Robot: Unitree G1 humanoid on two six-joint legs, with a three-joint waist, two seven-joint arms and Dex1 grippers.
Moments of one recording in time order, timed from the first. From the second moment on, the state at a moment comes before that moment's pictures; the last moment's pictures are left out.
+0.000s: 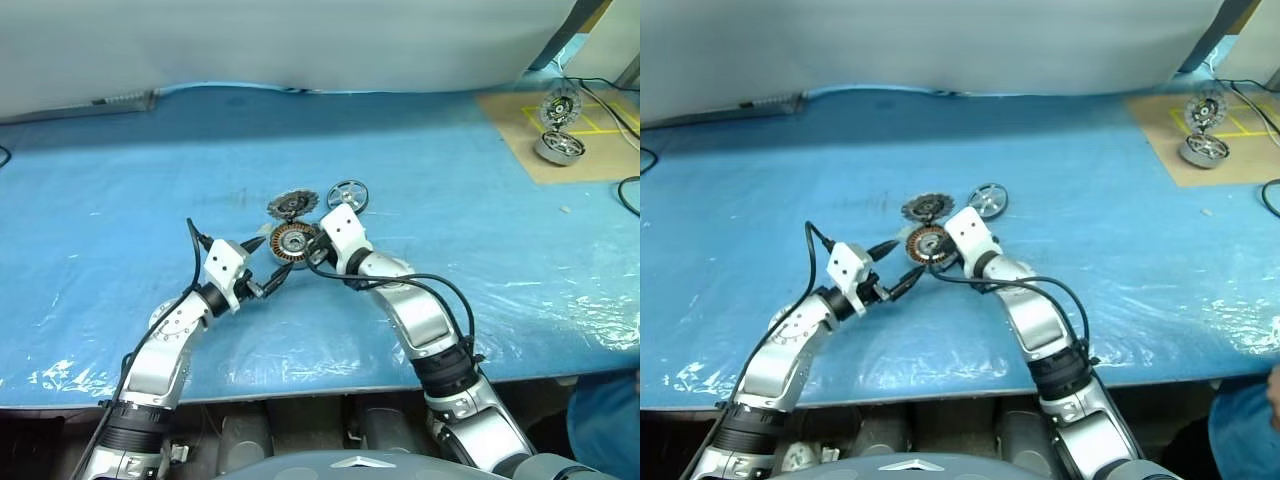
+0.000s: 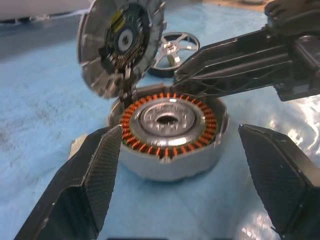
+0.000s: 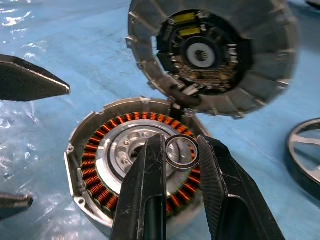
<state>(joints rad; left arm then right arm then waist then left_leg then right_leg) -0.06 0.32 -0.05 -0.09 -0.21 0.05 -0.62 -0.44 -0.07 0.33 -0.02 -0.07 0.52 0.35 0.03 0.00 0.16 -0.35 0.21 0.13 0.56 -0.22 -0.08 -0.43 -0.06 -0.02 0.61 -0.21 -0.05</state>
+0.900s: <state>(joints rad) -0.04 0.31 -0.04 0.01 -0.20 -0.05 -0.60 -0.47 -0.03 0.36 0.13 -0.08 0.43 0.38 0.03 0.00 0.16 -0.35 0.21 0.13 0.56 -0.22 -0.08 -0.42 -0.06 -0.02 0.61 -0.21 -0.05</state>
